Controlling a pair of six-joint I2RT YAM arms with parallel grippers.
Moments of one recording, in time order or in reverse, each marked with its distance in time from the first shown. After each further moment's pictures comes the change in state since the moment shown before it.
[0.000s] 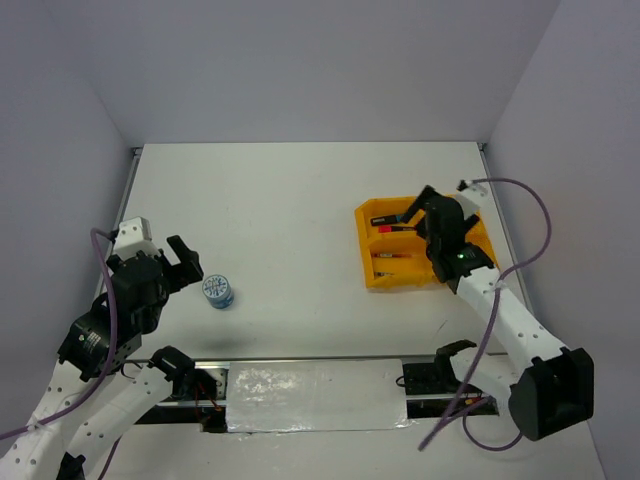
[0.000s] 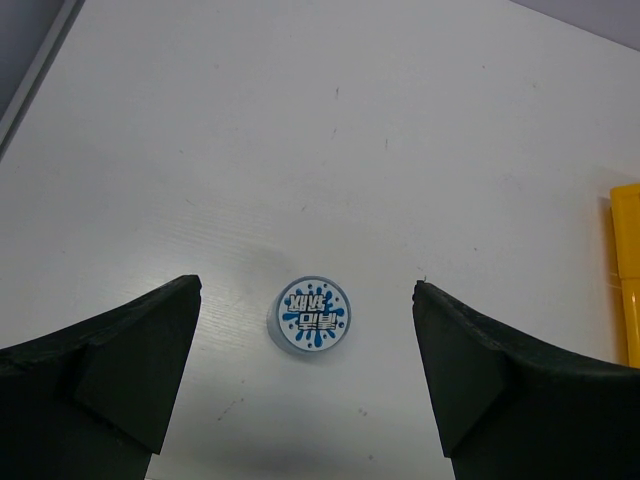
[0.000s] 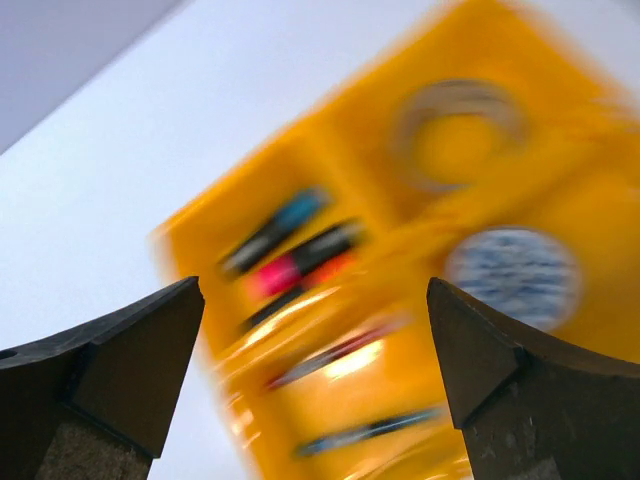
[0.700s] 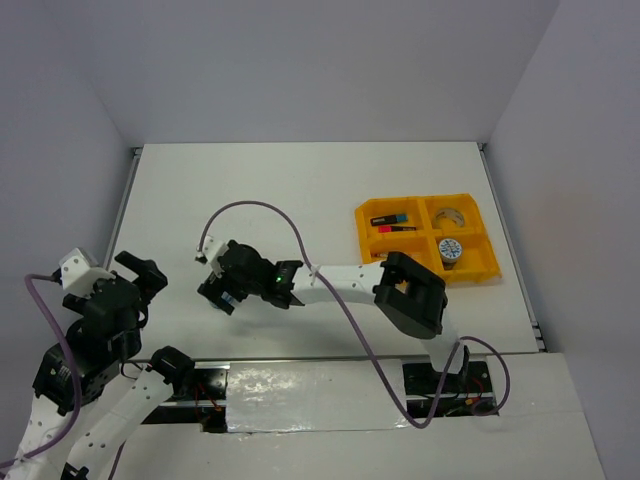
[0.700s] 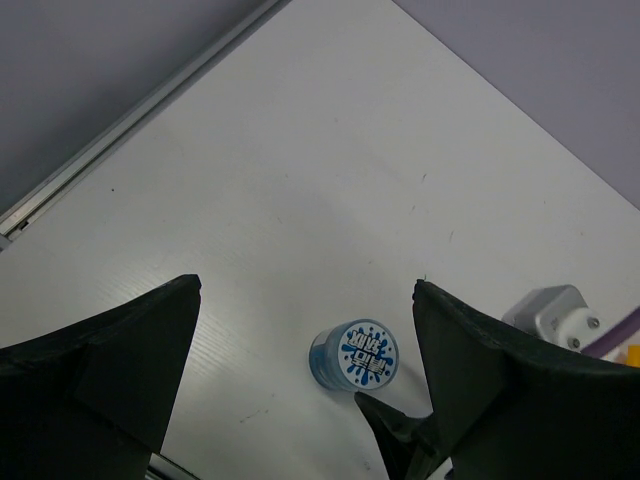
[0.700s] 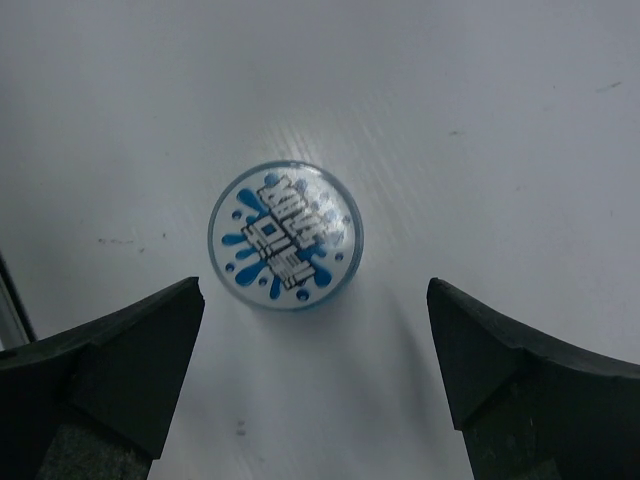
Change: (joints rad) left arm 0.024 -0.145 0.042 -0.217 -0.293 -0.257; right arm 0.978 0.974 0.707 0.243 -0.427 -0.645
